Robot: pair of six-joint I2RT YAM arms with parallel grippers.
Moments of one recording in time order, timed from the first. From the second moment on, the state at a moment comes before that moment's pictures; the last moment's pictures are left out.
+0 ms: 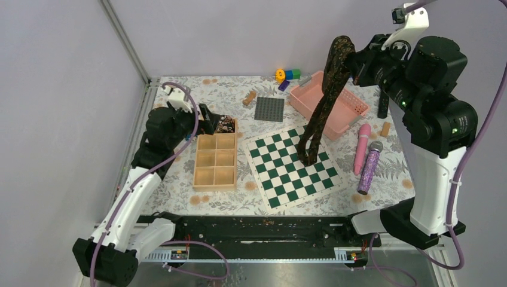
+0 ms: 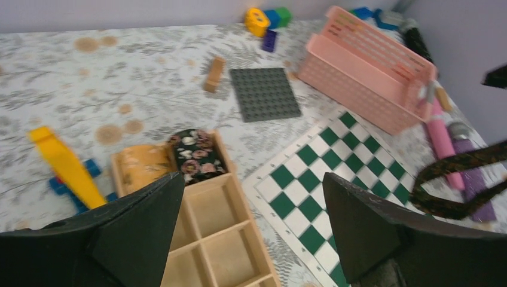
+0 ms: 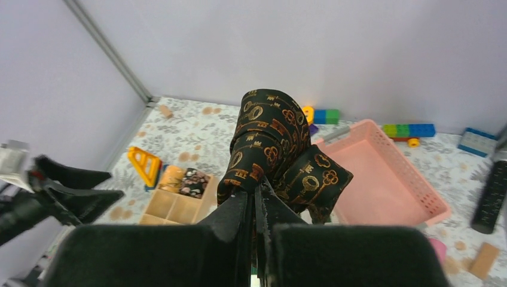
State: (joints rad) left arm -0.24 0.96 0.94 -0.20 0.19 -0.24; right arm 0.36 1.40 2.35 -1.06 0.03 0.17
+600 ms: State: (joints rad) left arm -1.05 1.01 0.55 0.52 -0.27 -0.22; right arm 0.36 1.22 2.00 -0.91 -0.03 0.51
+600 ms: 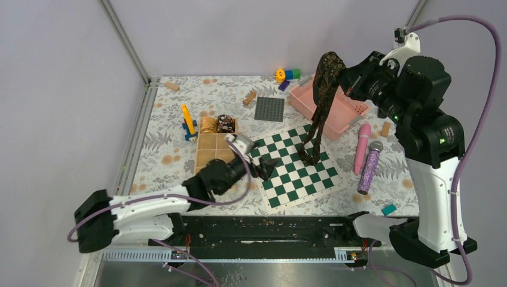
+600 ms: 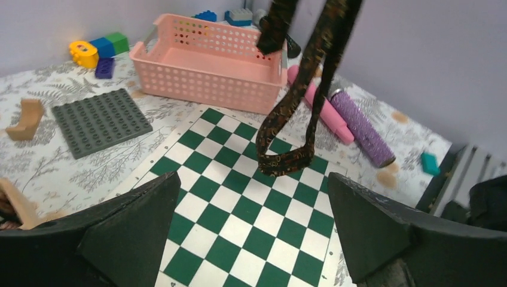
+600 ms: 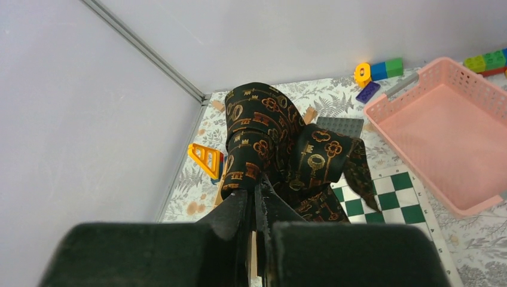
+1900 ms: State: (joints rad) left arm -1.22 1.68 1.01 0.81 -0.30 0.15; right arm 0.36 1.11 1.79 -0.89 -0.05 0.60
